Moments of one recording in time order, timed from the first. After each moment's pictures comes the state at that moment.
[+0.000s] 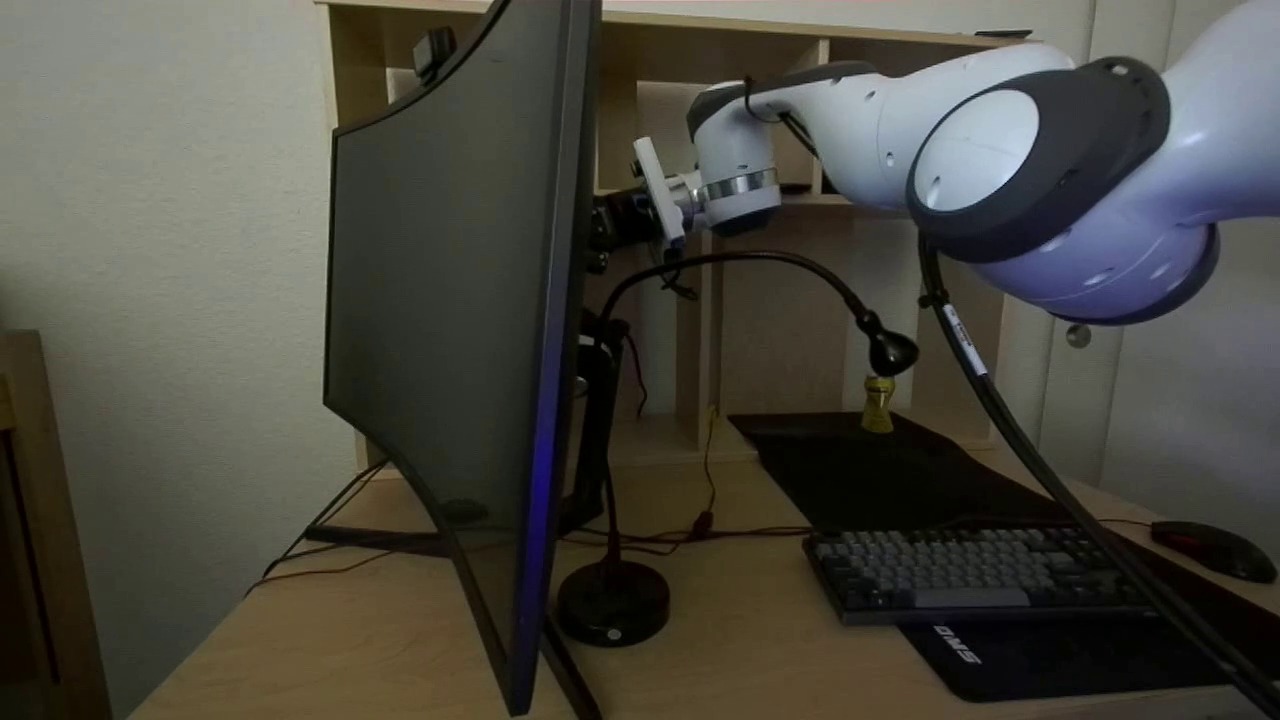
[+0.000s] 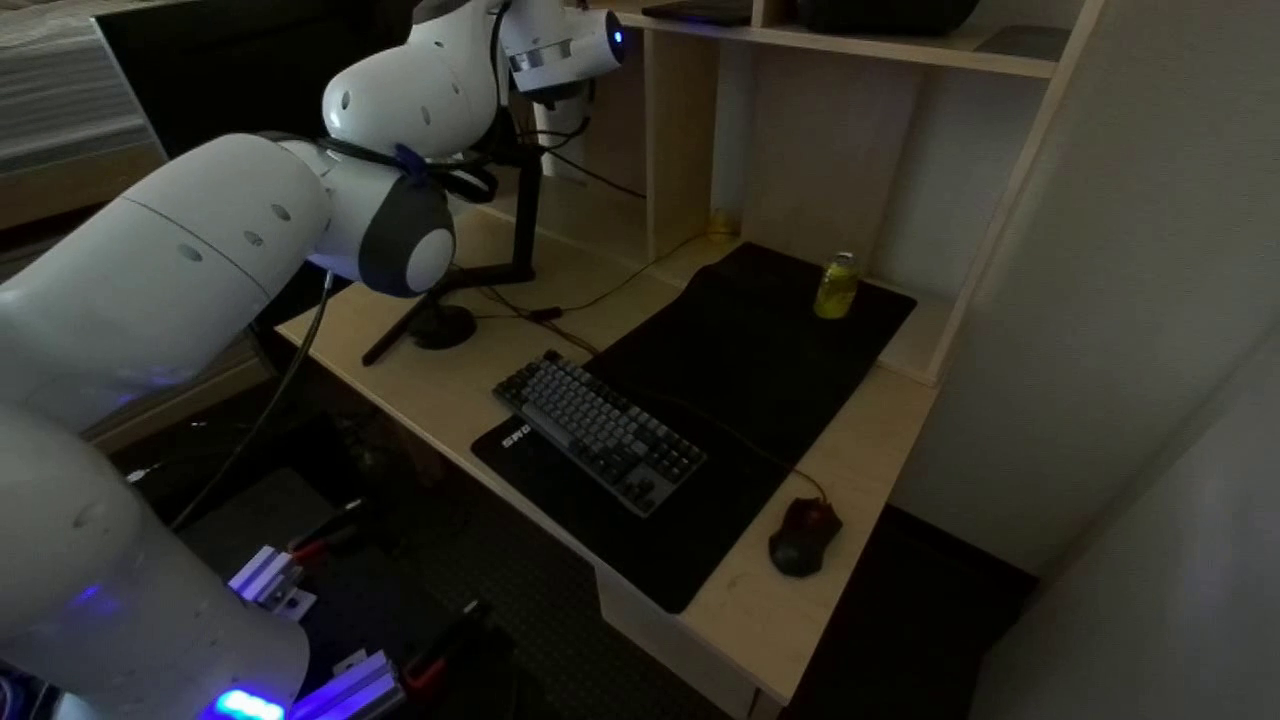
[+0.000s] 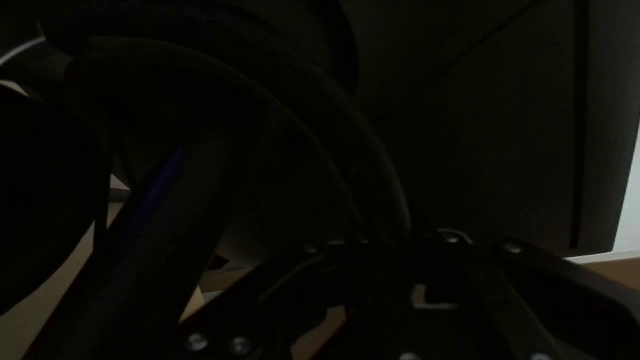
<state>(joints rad) 0.16 1.24 0.34 -0.38 0.98 1.71 0.33</state>
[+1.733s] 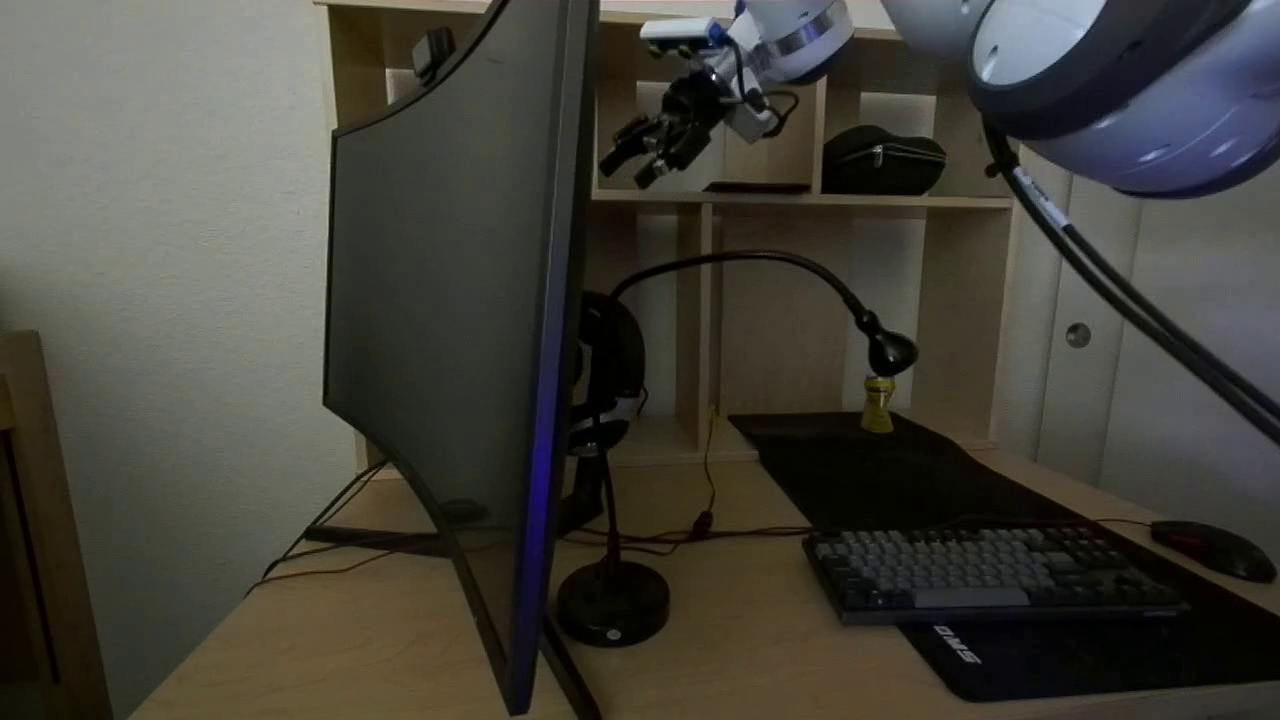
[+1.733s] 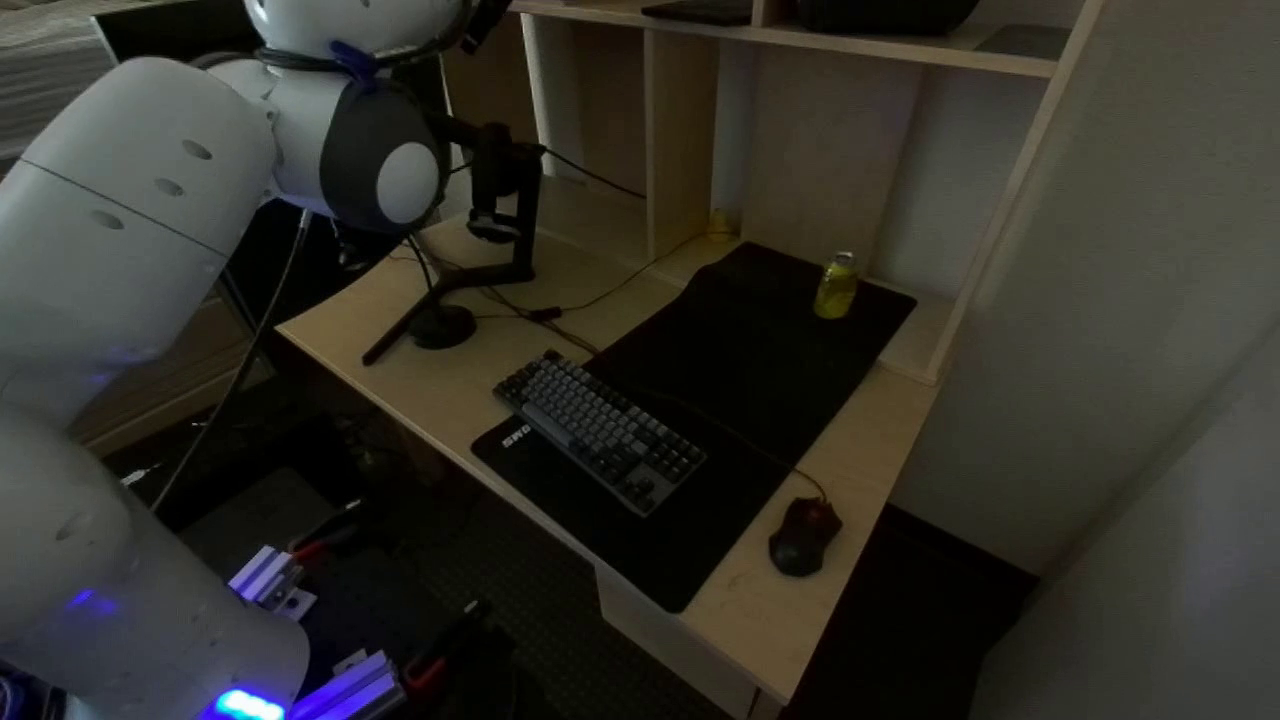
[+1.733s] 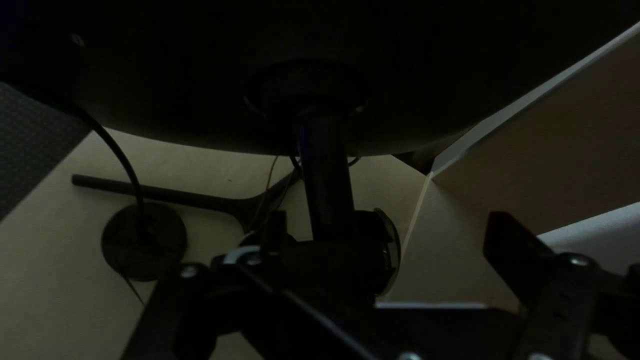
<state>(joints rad) 0.10 0.98 0.25 -0.35 0.61 1.45 1.36</state>
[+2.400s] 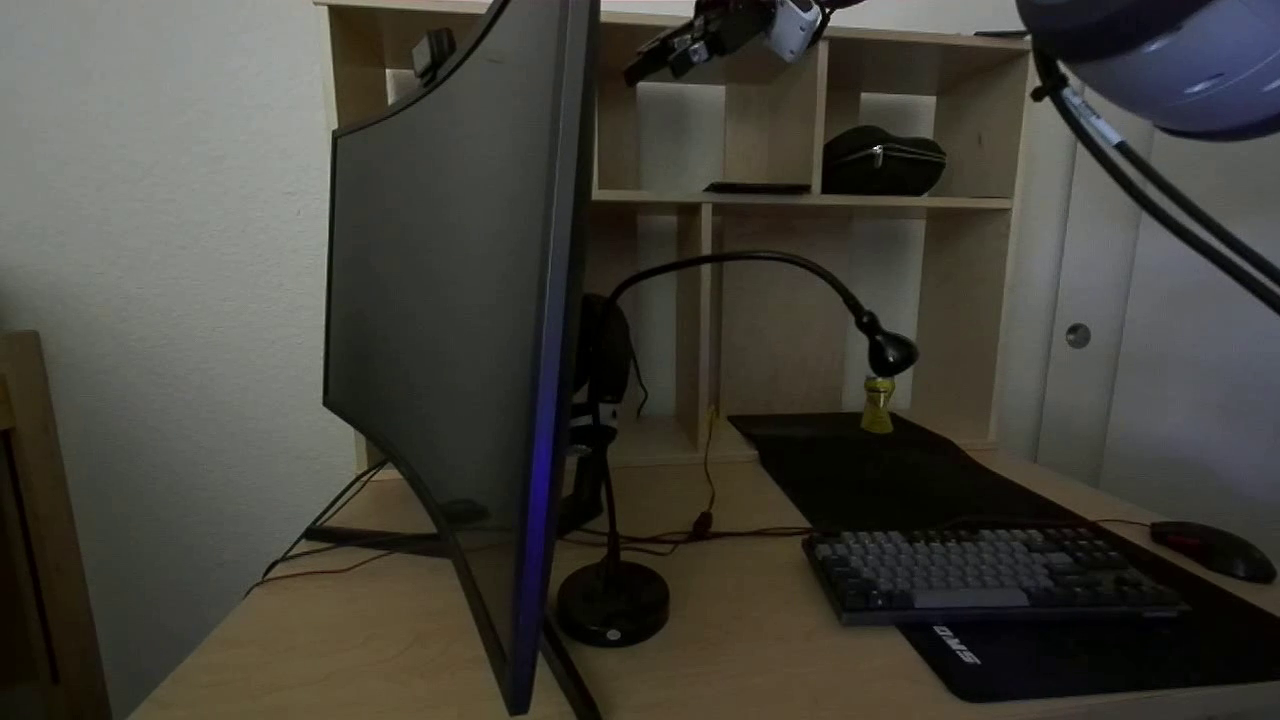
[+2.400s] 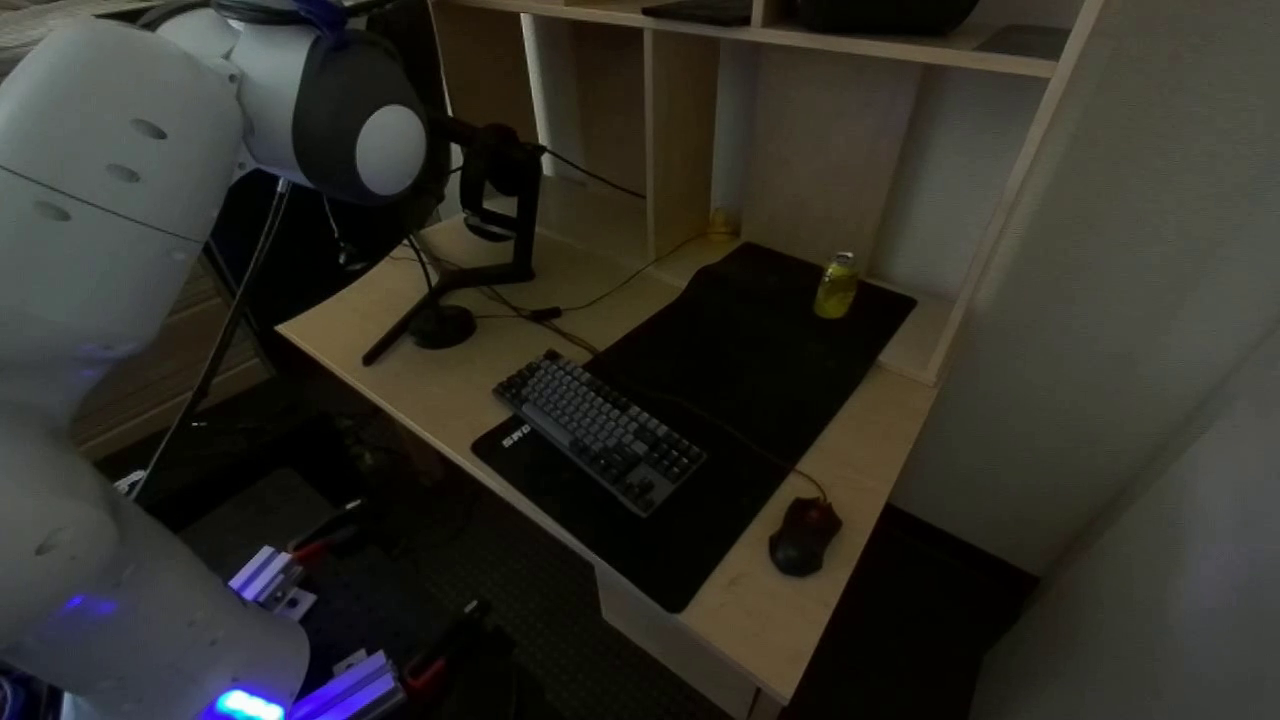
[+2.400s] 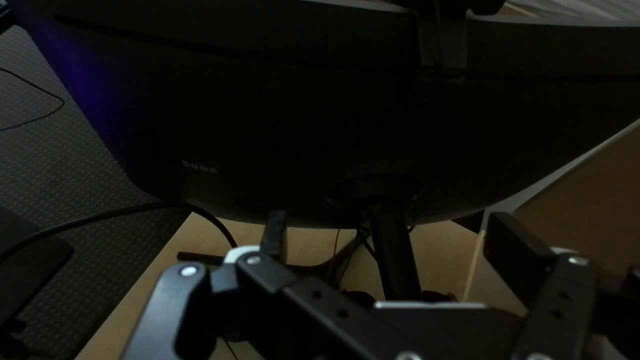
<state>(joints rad) 0.03 0.86 0.30 -0.35 0.73 1.23 1.54</state>
